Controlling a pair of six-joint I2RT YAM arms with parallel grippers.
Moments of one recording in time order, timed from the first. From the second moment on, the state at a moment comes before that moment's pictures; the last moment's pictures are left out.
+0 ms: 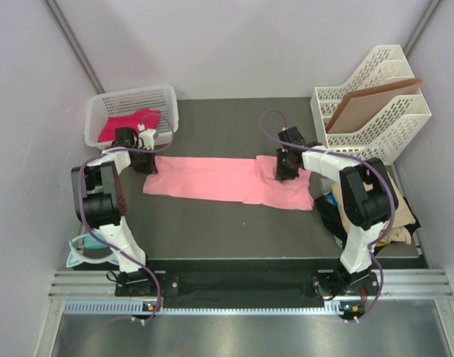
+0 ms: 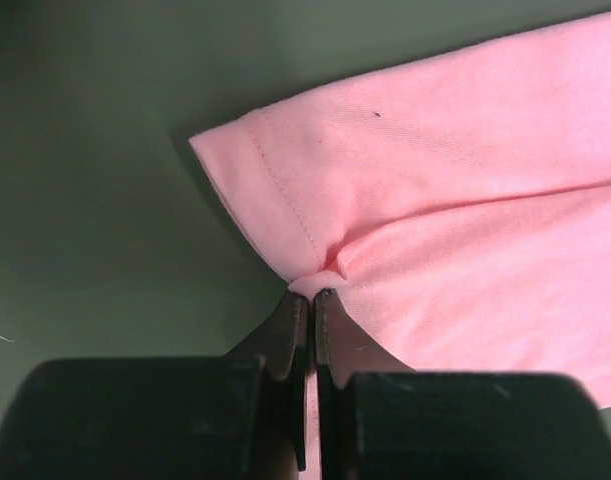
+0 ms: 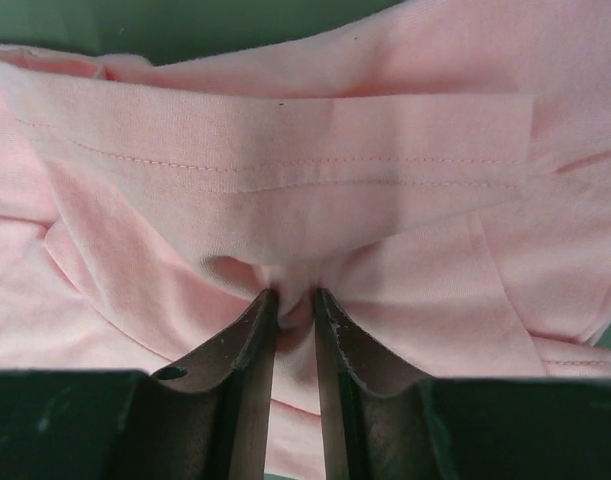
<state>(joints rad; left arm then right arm) 0.18 1.89 1.21 -0.38 0.36 0.31 0.41 1.87 1.22 -0.44 0.02 0.47</state>
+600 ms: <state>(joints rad) 0.15 1.83 1.19 -0.58 0.40 0.29 0.41 1.85 1.22 -0.47 0.02 0.47</state>
